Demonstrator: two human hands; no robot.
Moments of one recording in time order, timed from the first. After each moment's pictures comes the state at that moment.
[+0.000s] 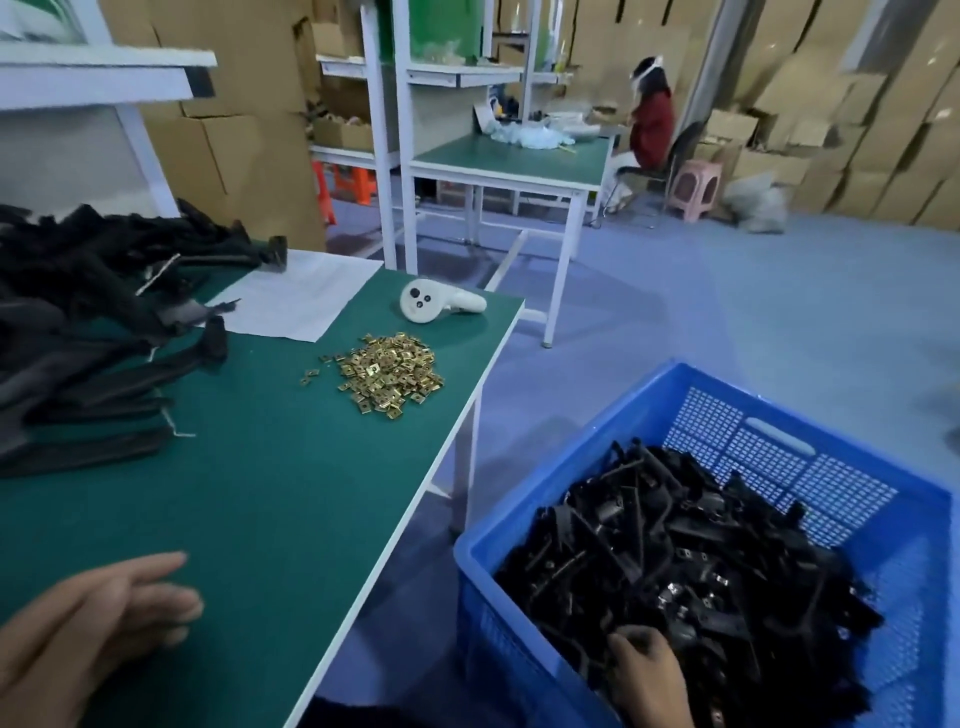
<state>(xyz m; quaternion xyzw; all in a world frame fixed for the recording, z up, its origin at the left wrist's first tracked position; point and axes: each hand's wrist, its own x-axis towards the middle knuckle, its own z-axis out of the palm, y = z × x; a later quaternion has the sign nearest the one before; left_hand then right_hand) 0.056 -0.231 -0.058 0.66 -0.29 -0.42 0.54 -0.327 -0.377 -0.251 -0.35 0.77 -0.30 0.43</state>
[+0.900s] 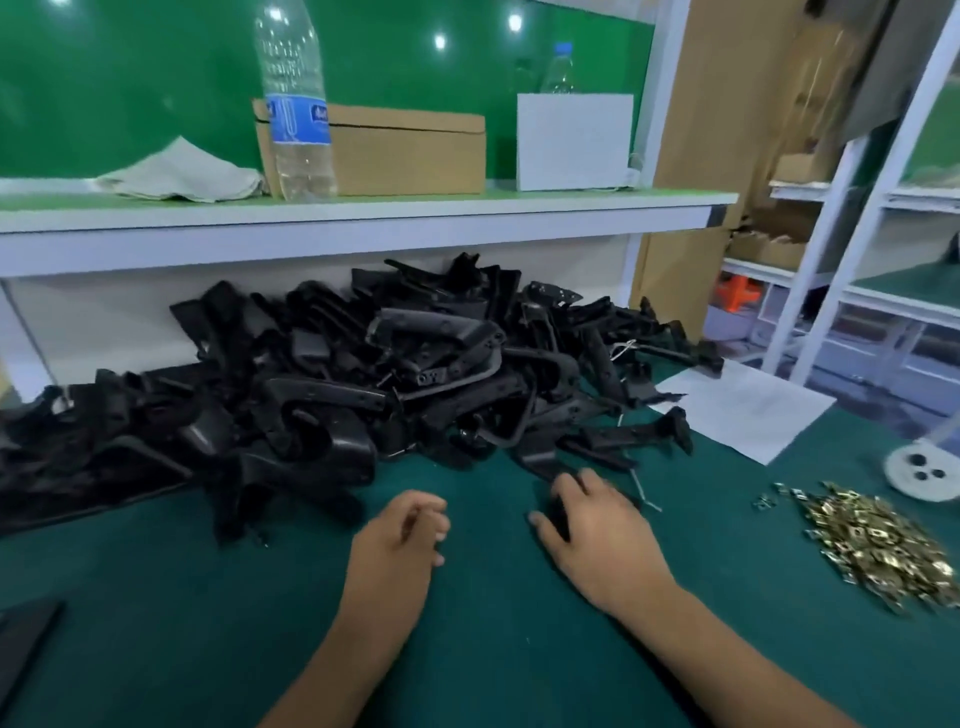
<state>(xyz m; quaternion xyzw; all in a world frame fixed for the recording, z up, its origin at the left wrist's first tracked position) 0.204 -0.135 -0.079 0.77 -0.17 -0.08 0.61 0.110 -0.345 -0.063 -0.97 0.19 -0.14 0.06</state>
